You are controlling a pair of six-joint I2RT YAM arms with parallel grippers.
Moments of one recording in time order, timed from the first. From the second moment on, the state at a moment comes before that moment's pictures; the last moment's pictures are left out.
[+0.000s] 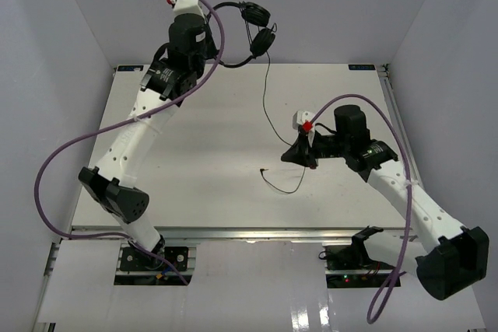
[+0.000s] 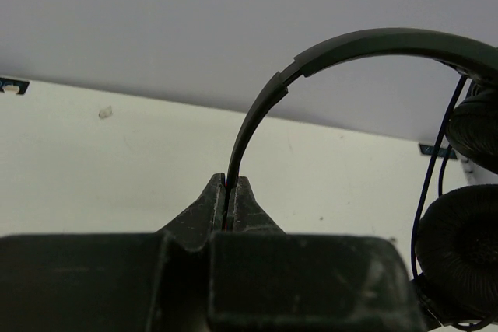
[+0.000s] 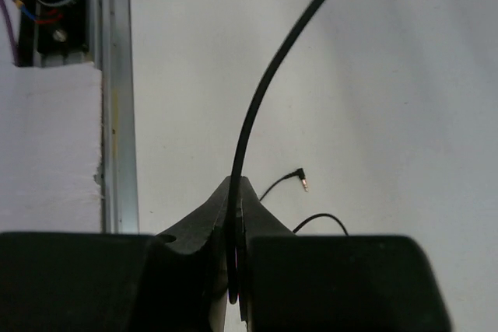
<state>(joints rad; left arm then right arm) -0.52 1.70 2.03 -0.53 -0.48 -0.32 0.49 1.07 0.93 -0.42 -0.88 -0.49</state>
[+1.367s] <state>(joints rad) -0.51 2.06 1.86 -0.62 -0.08 -0.49 0.89 1.15 1.14 -0.88 -0.33 -0.95</state>
